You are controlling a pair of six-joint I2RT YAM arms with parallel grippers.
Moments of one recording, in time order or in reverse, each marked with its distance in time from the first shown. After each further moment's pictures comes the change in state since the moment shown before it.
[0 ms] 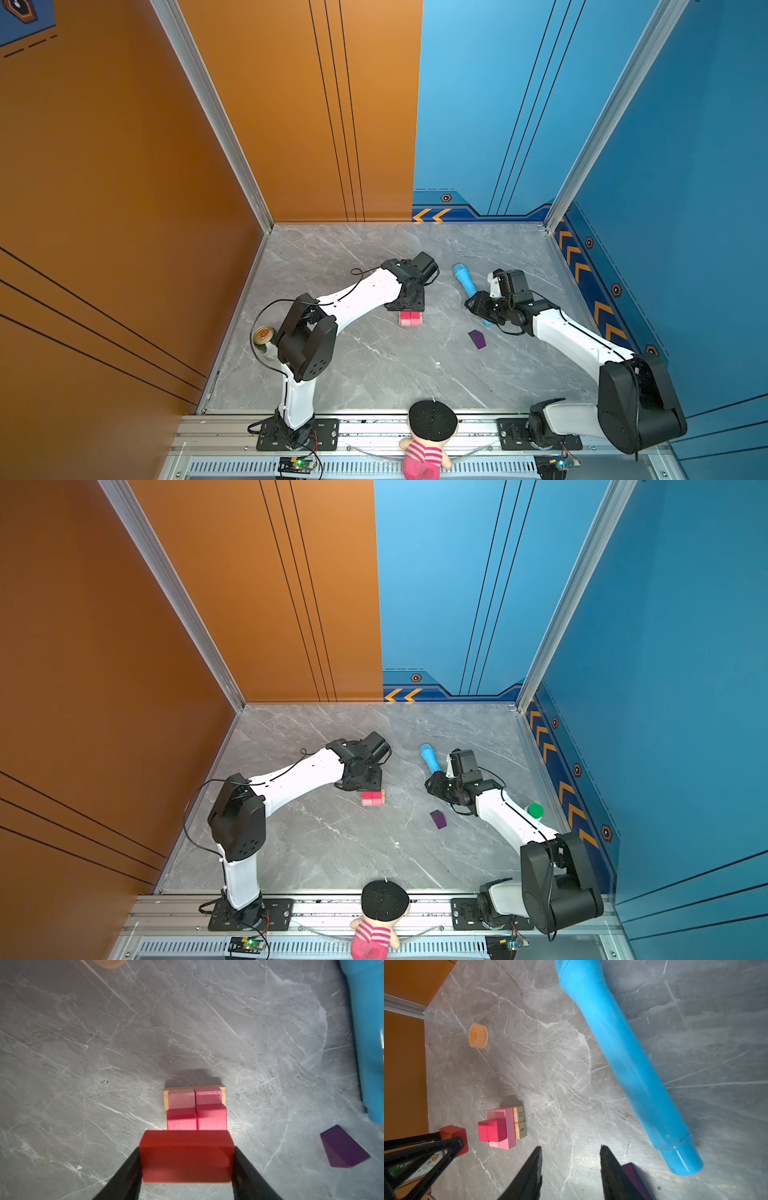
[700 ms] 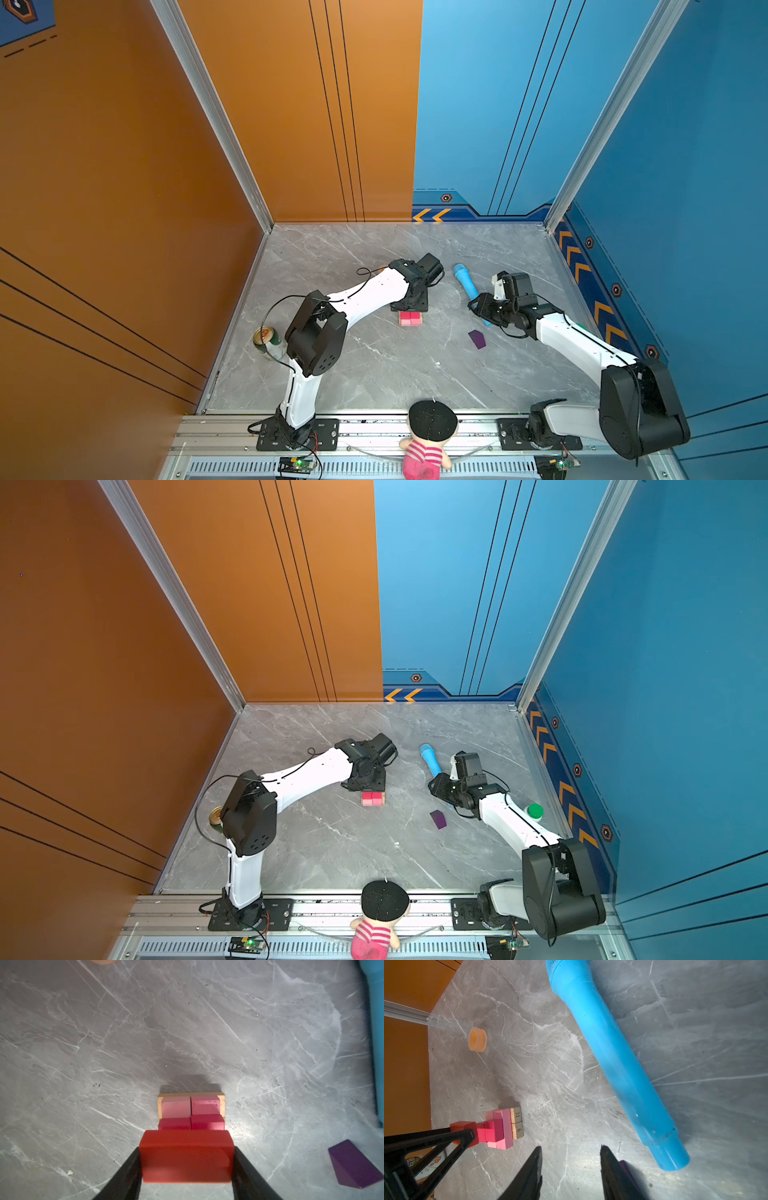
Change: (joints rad) left arm -0.014 0.072 0.059 -0.024 -0.019 -0.031; right arm -0.033 -0.028 -0.041 0.026 -0.022 0.000
